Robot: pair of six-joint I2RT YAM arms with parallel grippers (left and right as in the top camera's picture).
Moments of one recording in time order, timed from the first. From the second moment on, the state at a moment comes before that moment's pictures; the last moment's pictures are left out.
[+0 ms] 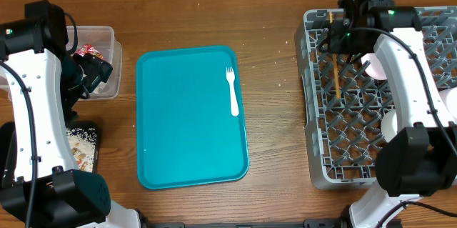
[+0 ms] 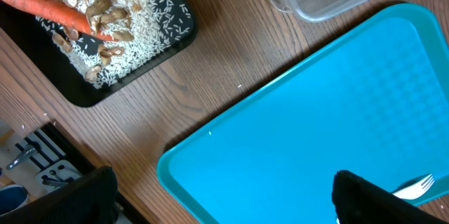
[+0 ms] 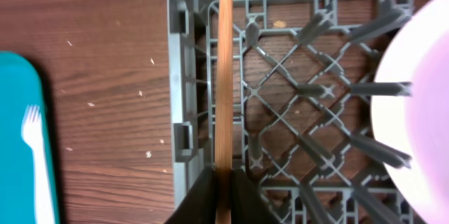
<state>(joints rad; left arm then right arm) 0.26 1.72 1.82 -1.61 -0.05 -0.79 0.01 1.87 1.73 -1.03 -0.10 0.05</state>
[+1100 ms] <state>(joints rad) 0.26 1.72 1.82 -1.61 -0.05 -0.79 0.70 2.03 1.56 -0.66 0.02 0.47</state>
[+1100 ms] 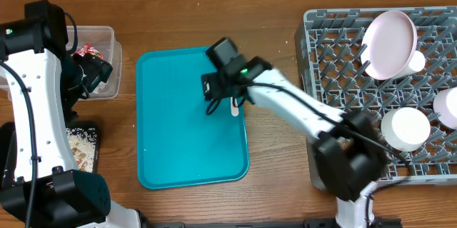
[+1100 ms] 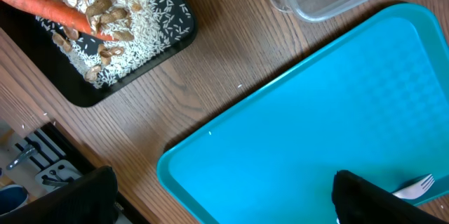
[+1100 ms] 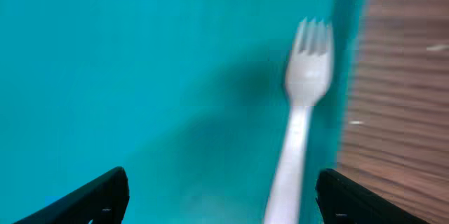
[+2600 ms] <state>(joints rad) 0.26 1.72 1.82 -1.61 -0.05 -0.79 0.72 2.18 1.59 -0.65 0.07 0.51</state>
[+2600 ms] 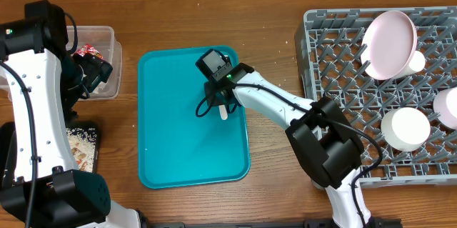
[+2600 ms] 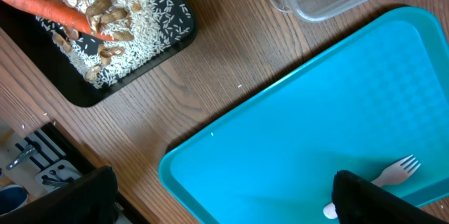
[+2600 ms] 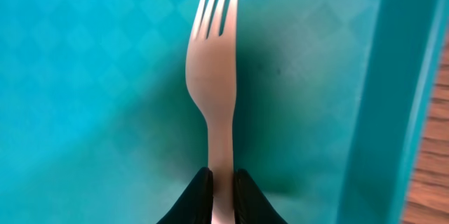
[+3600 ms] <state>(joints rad) 0.26 1.72 1.82 -1.61 -0.05 -0.79 0.73 2.19 1.67 -0.60 -0.08 0.89</state>
